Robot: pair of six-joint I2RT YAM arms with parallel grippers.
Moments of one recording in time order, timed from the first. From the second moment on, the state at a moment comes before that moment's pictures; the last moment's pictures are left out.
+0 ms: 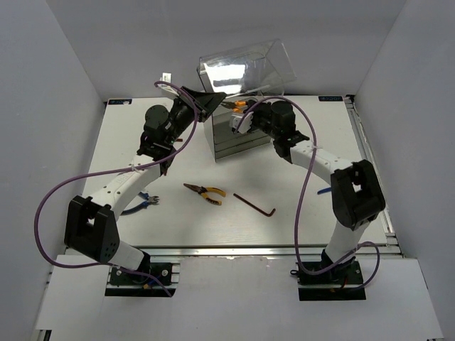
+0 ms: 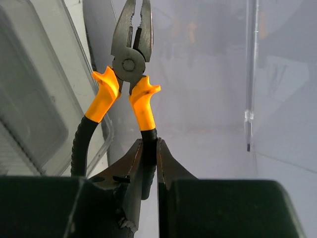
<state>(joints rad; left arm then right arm) -0.42 1.46 1.14 0.62 0.28 -1.23 0.50 1.77 1.26 0.37 -0.24 -1.33</state>
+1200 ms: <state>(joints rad) -0.42 1.45 1.14 0.63 0.28 -1.24 0.49 1.50 1.18 0.17 -0.41 -1.08</state>
